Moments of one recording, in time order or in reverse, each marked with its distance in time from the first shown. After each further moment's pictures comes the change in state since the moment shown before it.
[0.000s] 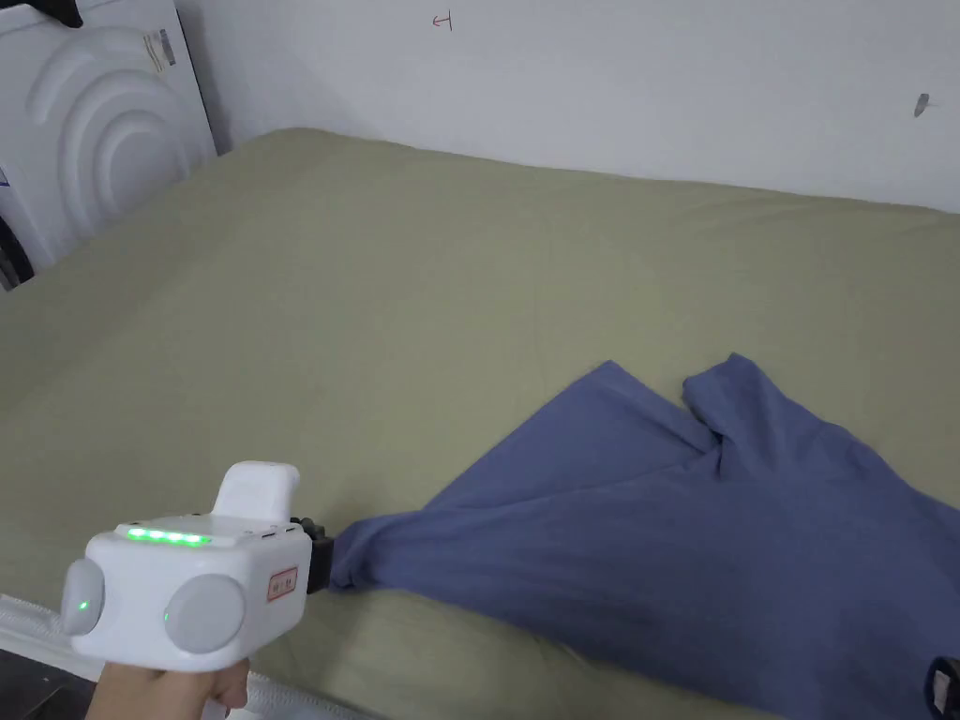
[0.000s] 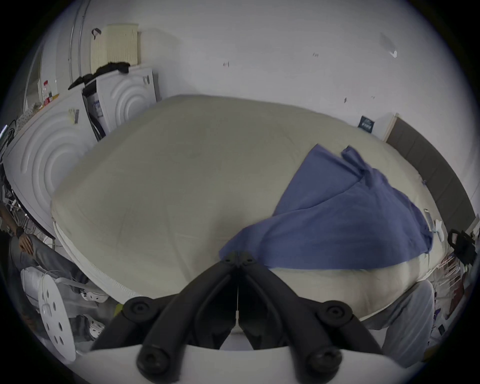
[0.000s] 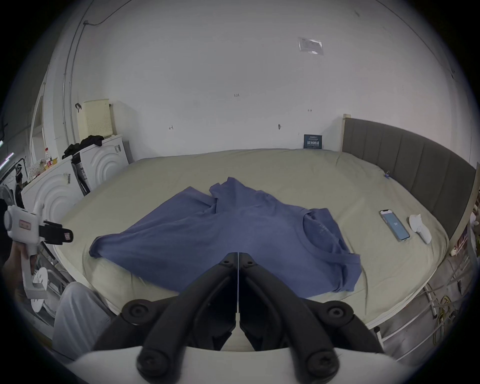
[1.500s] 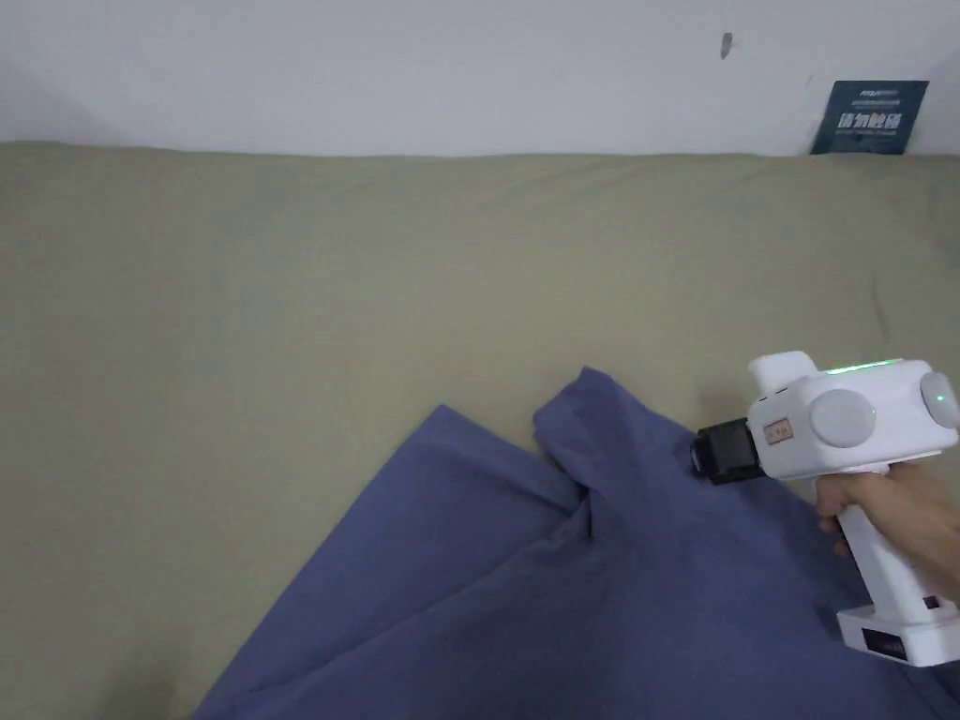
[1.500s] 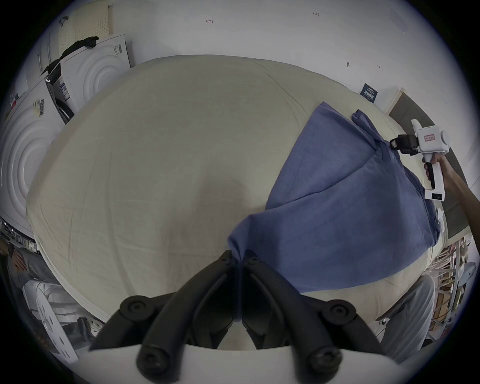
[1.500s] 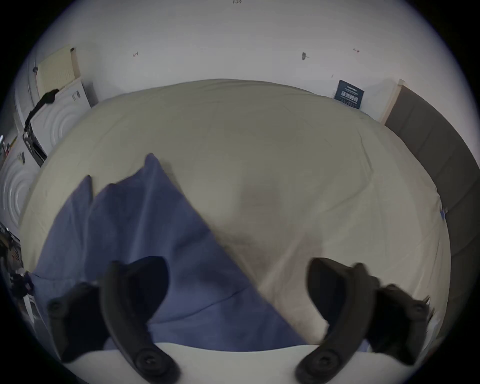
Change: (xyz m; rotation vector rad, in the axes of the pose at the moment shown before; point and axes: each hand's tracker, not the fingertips) left arm 0.039 0.026 -0.069 -0.209 -0.066 -0.041; right arm 0.088 0.144 -0.403 -0.507 -0.055 0.215
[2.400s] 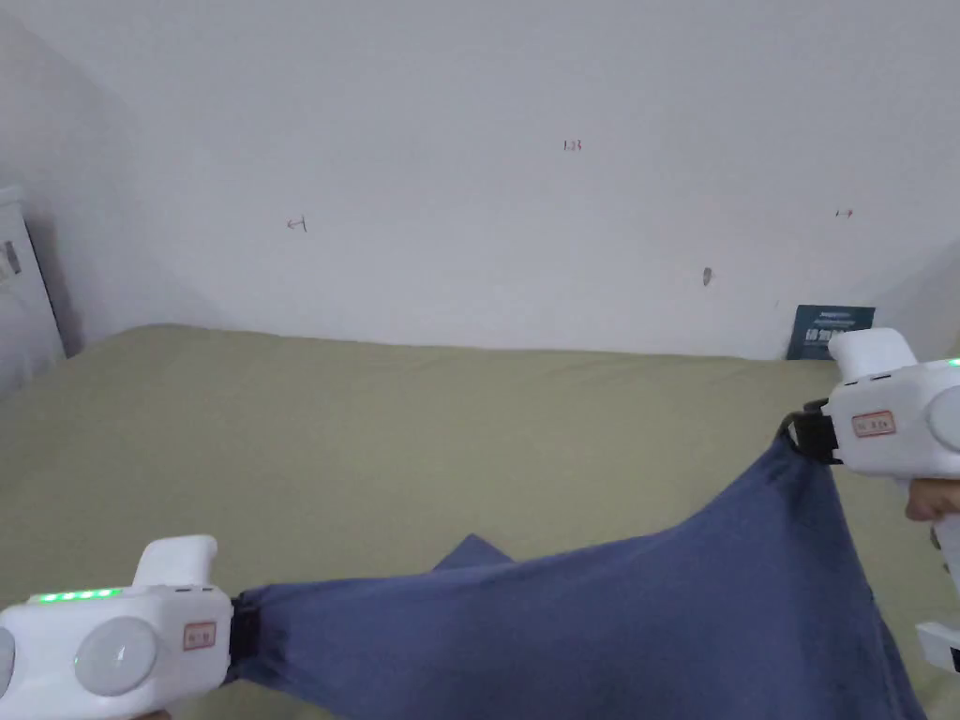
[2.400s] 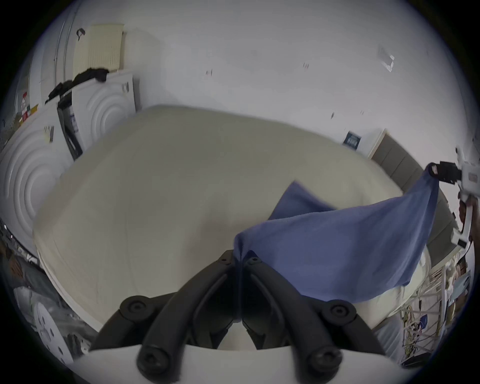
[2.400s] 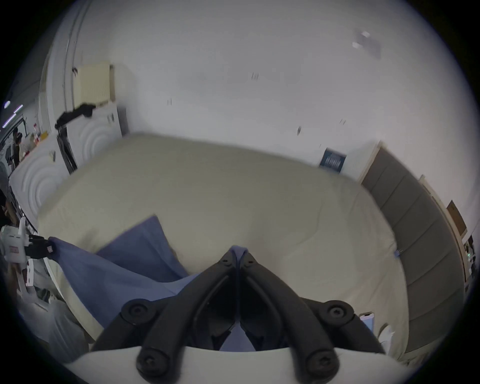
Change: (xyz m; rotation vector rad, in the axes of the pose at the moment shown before) left arm 0.008 0.081 0.095 0.305 -0.071 0.040; right arm 0.006 -0.017 0.351 0.498 -0.011 0.028
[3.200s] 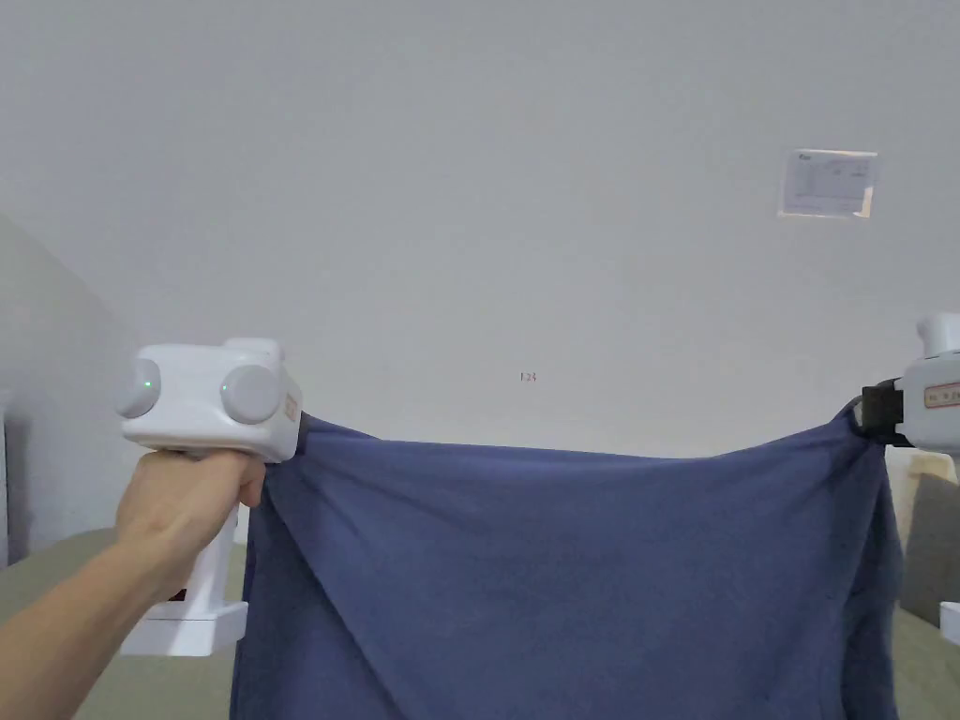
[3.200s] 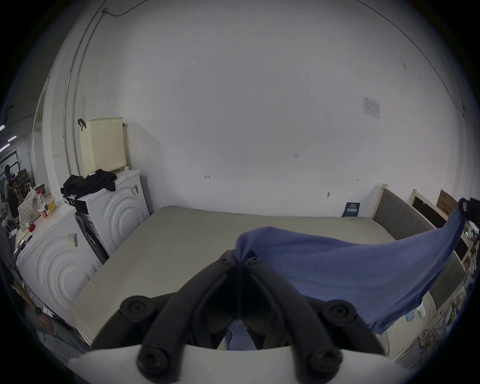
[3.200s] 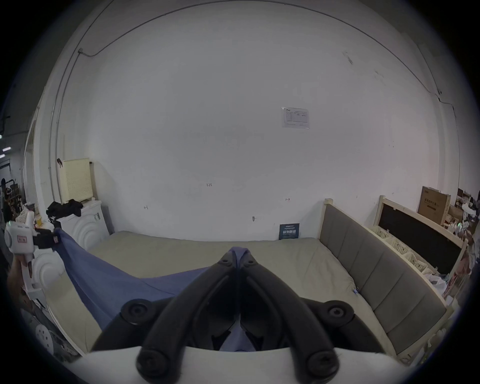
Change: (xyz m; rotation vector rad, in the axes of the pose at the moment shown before) left arm 0.113 0.241 0.124 0.357 0.120 -0.105; right arm 0.077 0.126 0.116 0.304 -0.141 -0.192
